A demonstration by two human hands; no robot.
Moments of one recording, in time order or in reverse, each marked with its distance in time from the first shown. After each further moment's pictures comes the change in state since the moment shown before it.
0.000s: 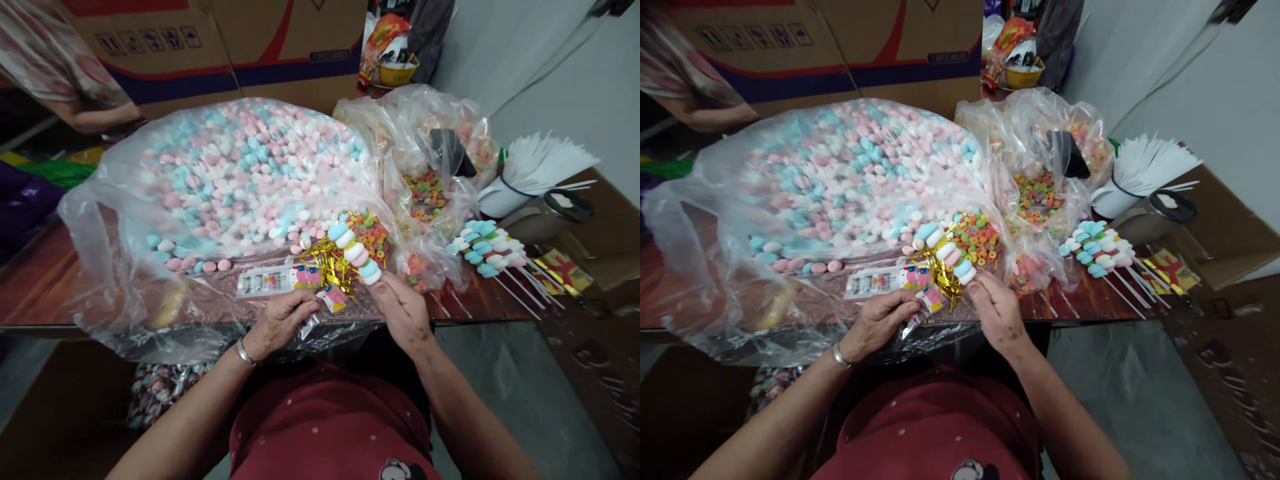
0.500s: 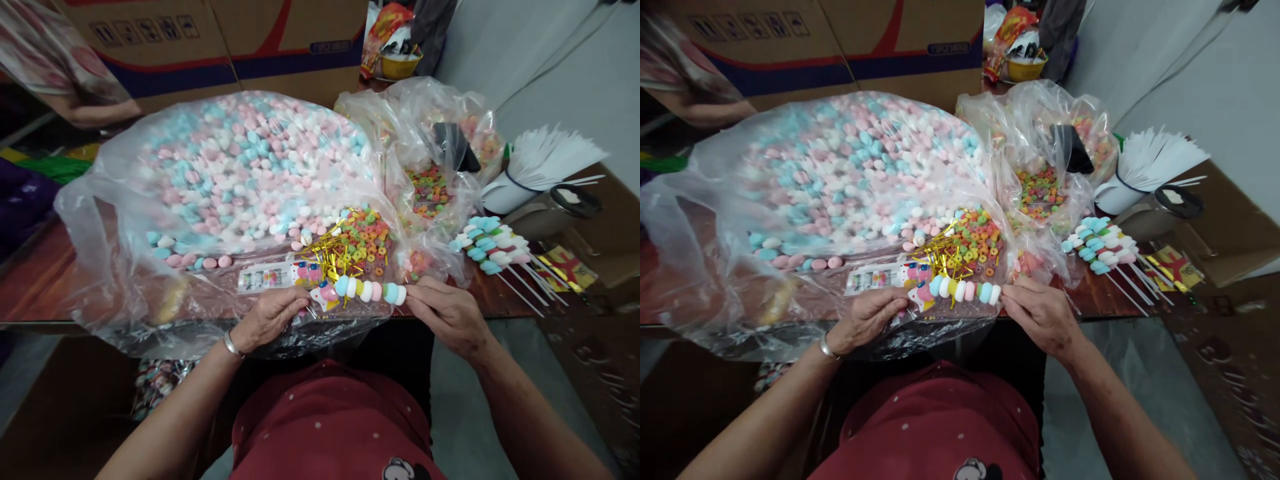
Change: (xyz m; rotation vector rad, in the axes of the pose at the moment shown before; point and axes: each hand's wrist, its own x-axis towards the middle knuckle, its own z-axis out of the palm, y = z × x) left_hand -0.003 -0.011 -0.022 0.171 -0.060 0.212; right_hand -0.002 0.007 -0.069 -0.504 -0.270 -0.398
